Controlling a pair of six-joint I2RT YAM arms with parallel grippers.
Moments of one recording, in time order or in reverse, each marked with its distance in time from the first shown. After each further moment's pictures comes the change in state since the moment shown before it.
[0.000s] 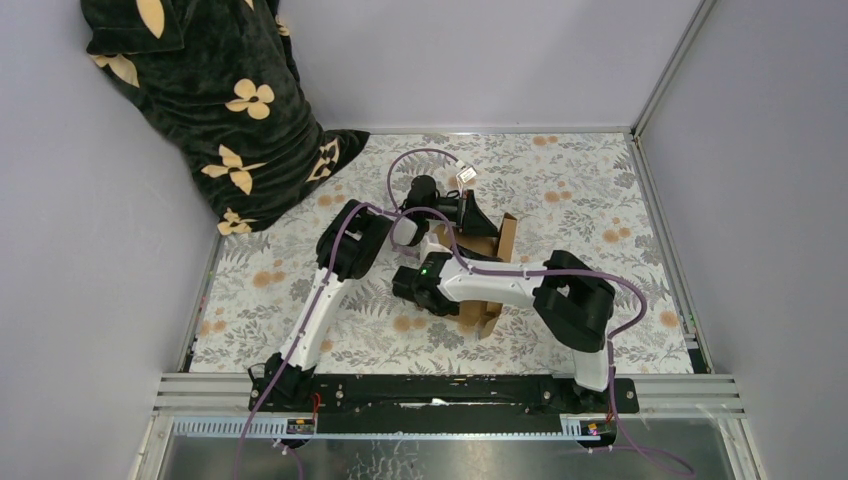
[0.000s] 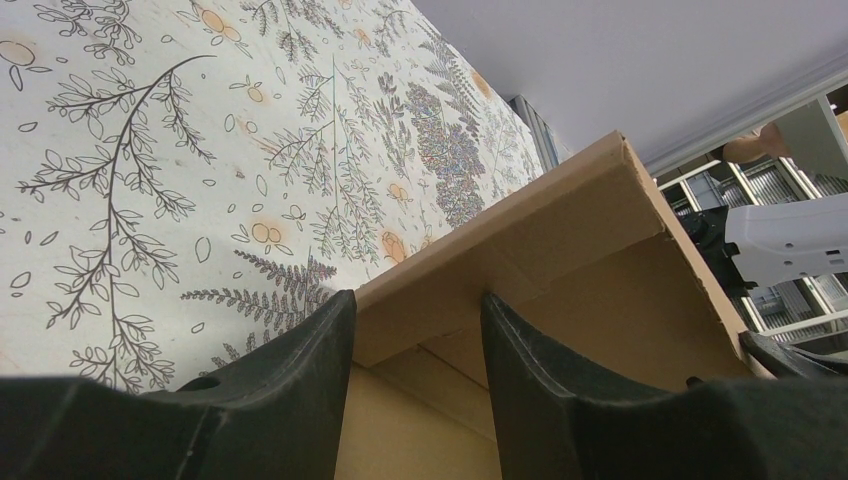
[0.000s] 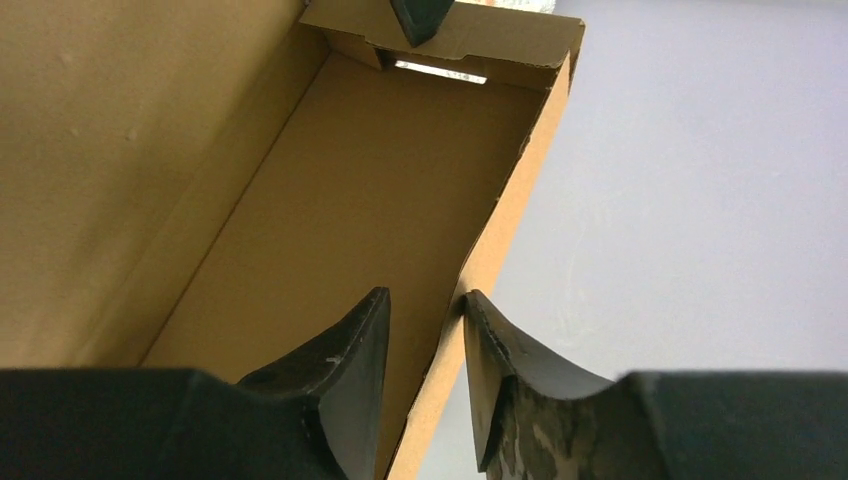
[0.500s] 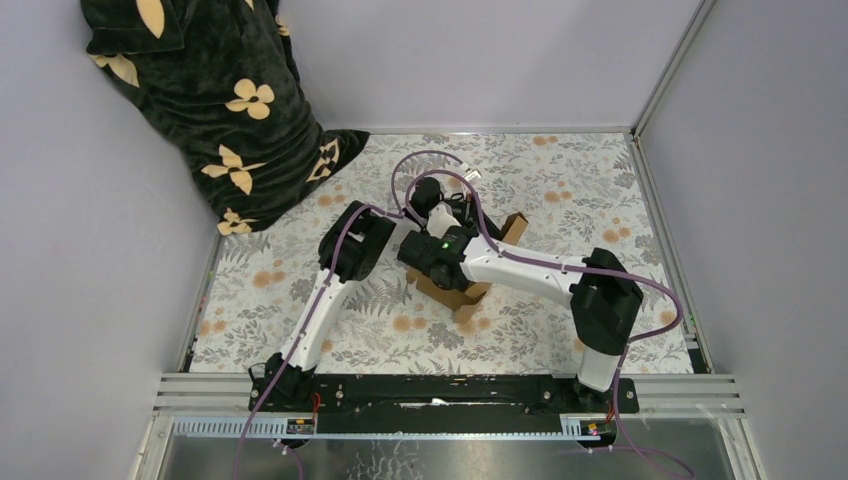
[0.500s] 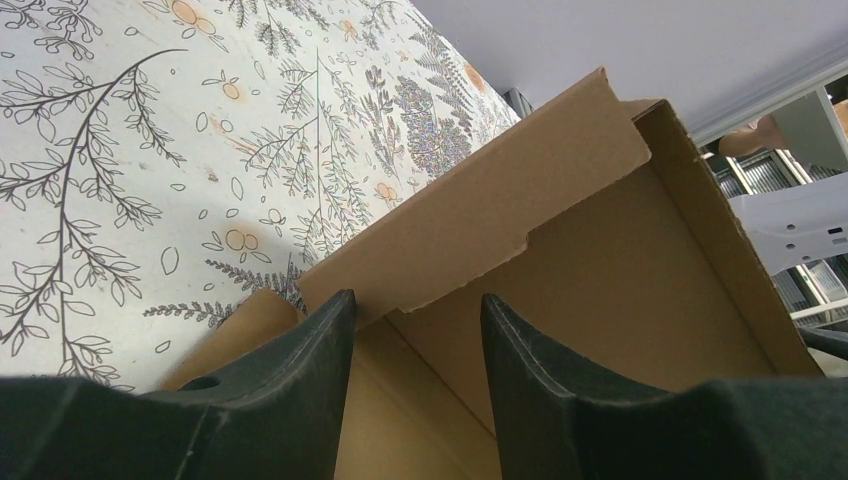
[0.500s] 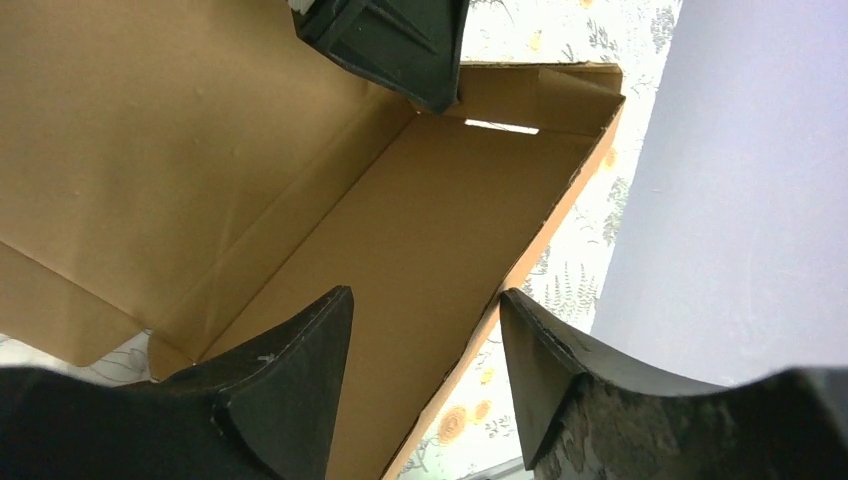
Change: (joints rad) left arm -0.015 0.000 0.000 -0.003 -0.003 0.002; right arm -0.090 -0.128 0.061 0.106 -0.180 0.093
